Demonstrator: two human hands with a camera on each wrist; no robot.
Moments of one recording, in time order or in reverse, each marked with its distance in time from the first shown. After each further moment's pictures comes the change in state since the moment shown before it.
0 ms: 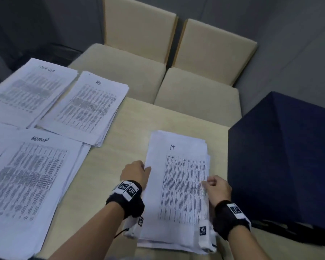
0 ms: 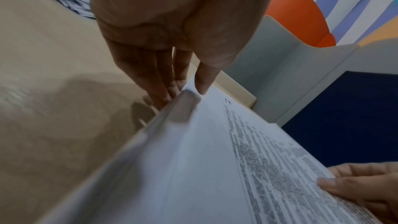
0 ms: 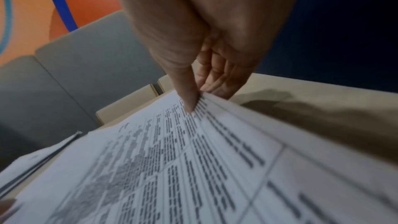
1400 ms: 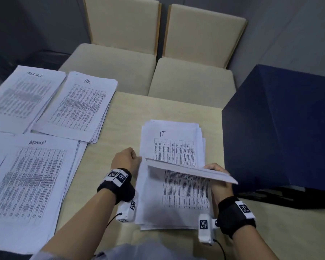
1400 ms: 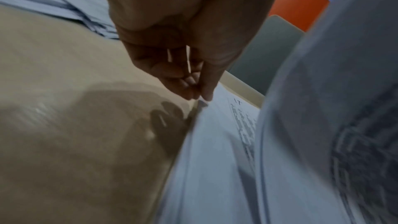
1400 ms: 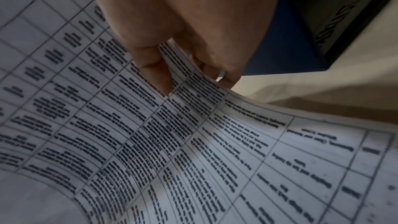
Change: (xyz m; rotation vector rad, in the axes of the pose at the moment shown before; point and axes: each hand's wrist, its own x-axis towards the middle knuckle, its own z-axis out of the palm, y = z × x) left_hand 0.003 -0.012 -0.017 -0.088 0.012 0.034; right_hand -0.051 0.008 -0.018 0.762 -0.123 -0.068
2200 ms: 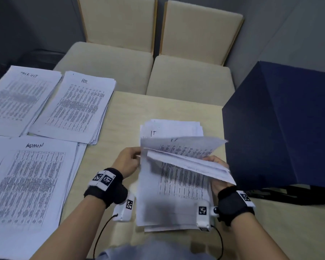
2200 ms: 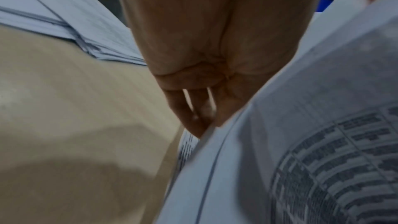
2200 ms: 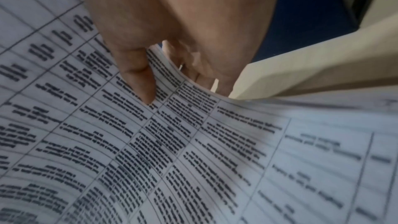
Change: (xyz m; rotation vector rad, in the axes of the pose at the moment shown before) left_hand -0.003 0.002 -0.020 -0.305 -0.310 0.289; right_hand 0.026 0.003 0.012 0.194 0.009 0.131
